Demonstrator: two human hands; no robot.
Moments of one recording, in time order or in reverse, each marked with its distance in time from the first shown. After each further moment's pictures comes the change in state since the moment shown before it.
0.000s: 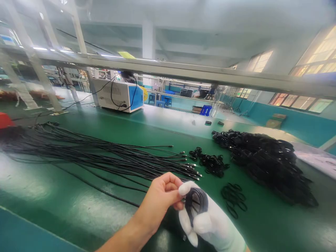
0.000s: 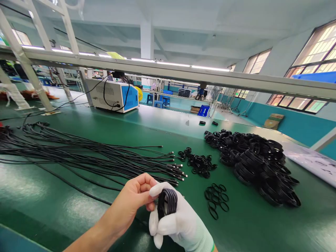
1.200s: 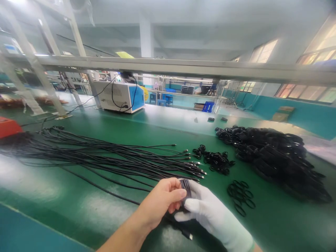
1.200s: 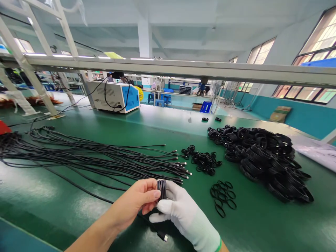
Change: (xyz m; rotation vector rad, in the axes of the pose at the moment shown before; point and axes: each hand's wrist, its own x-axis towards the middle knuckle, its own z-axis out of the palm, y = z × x) left_hand 0.006 -0.005 -0.013 0.108 -0.126 -0.152; right_hand 0.014 -0.007 0.007 -0.139 0.215 0.113
